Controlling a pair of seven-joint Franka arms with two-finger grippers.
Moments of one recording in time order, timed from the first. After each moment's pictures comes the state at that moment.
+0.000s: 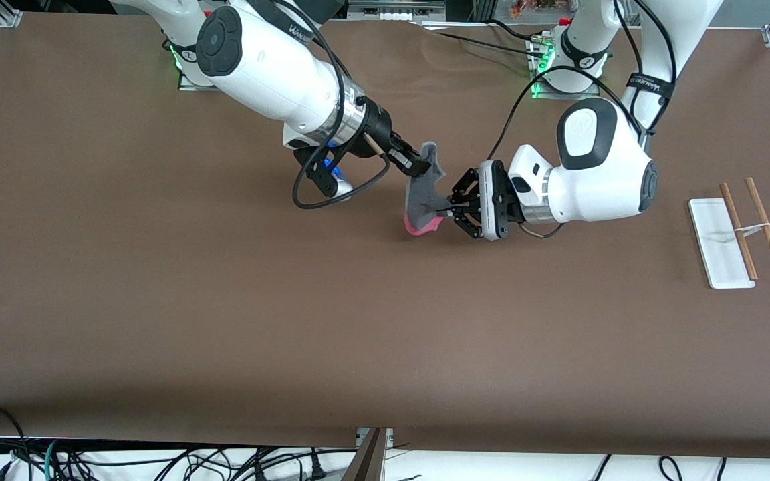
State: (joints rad) left arm 0.05 0.36 -0.47 -1.80 -0.80 2.12 1.37; right arm 0.63 0.48 0.06 -1.19 0.55 2.00 1.40
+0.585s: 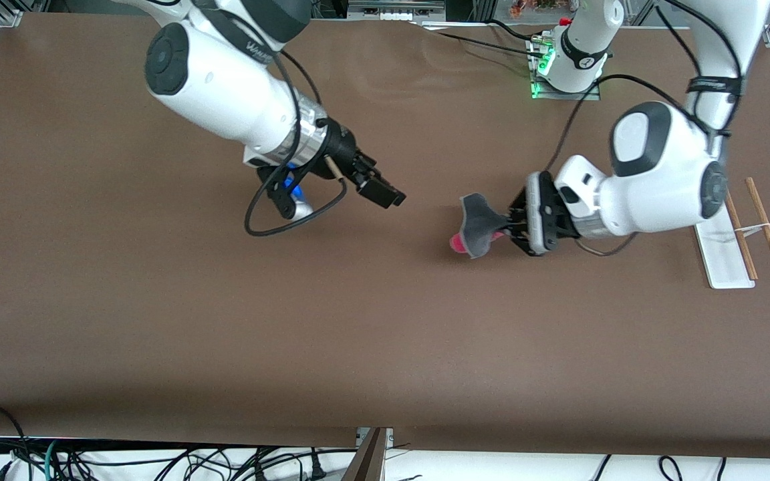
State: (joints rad) left arm 0.20 0.35 -0.45 -1.69 -0.38 1.95 1.37; right arm 0.55 0.47 0.03 -1.16 0.50 1.91 1.30
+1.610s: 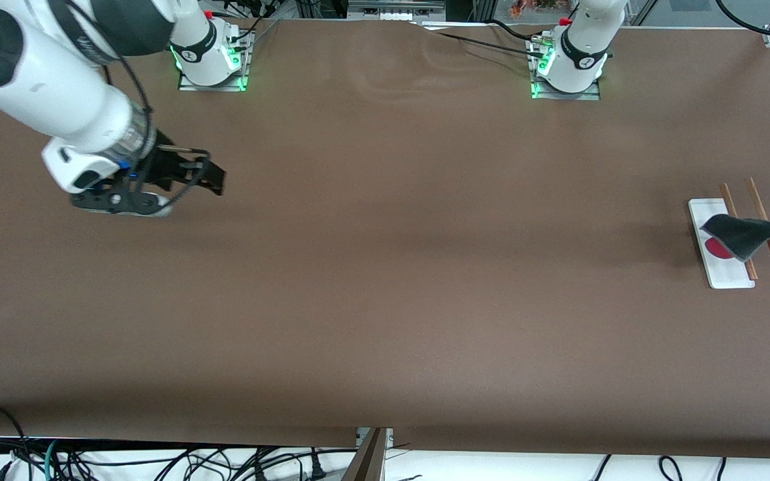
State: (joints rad) left arm 0.76 0.46 -0.37 -1.57 0.31 1.82 1.53; right arm 0.52 0.14 -0.27 -1.57 0.10 1.67 0.29
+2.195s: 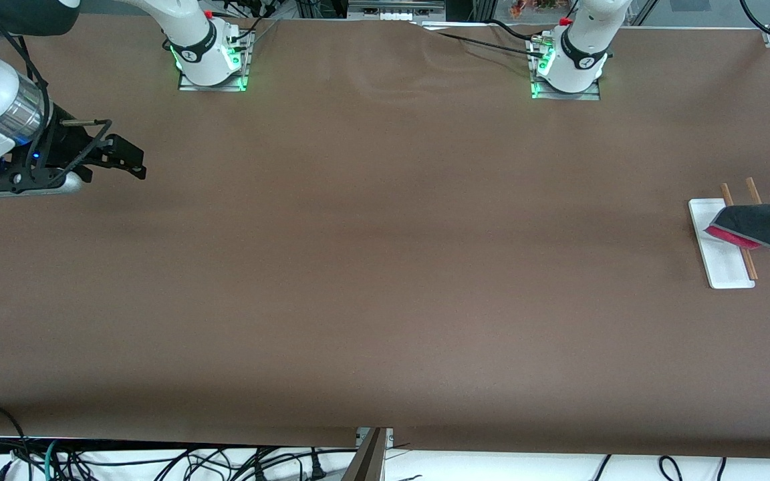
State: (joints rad) left arm 0.88 0.52 -0.37 -1.55 0.35 1.86 1.57; right arm 0.52 0.03 -0.39 -1.64 0.07 1.66 0.08
